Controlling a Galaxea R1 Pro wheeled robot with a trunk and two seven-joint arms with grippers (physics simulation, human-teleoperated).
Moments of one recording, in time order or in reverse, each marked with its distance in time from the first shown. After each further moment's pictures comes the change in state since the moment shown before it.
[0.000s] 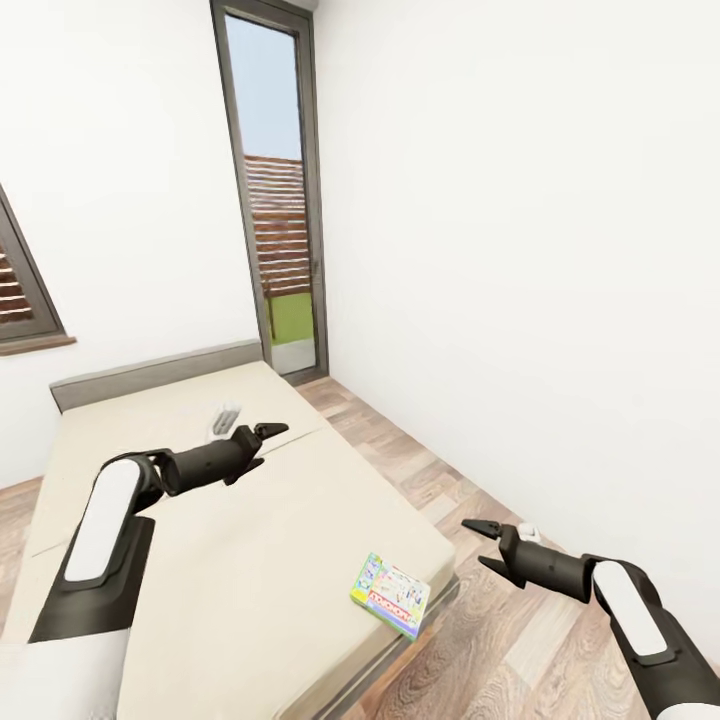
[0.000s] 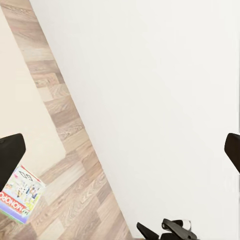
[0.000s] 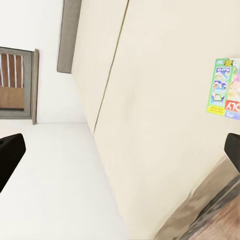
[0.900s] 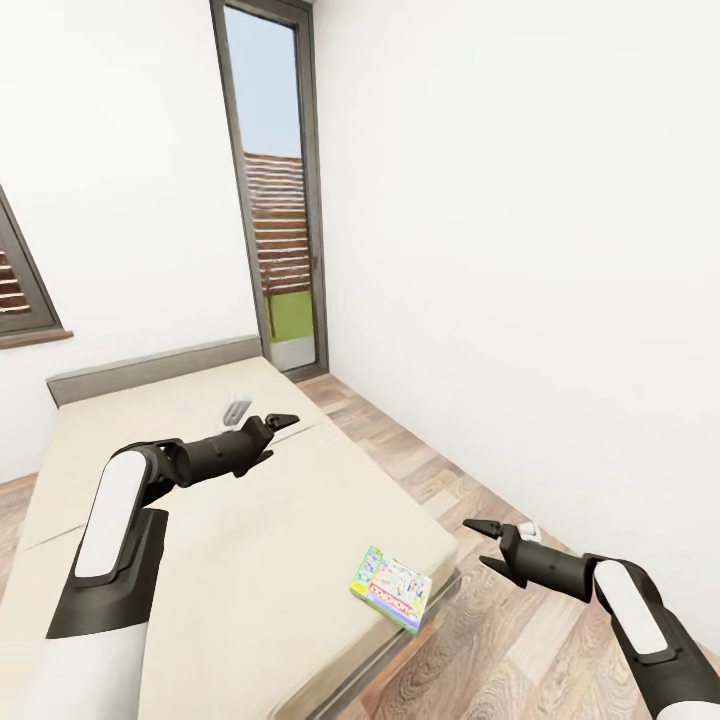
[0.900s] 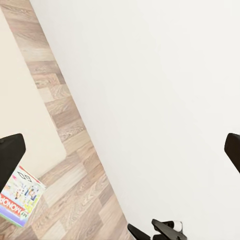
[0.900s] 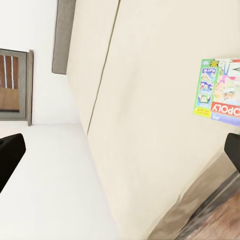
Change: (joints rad) left arm -0.020 -0.063 -0.015 -0.068 0.046 -0.005 0.144; right arm -0.004 -0.002 -0.006 0.006 0.008 0.000 0.000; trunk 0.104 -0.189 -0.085
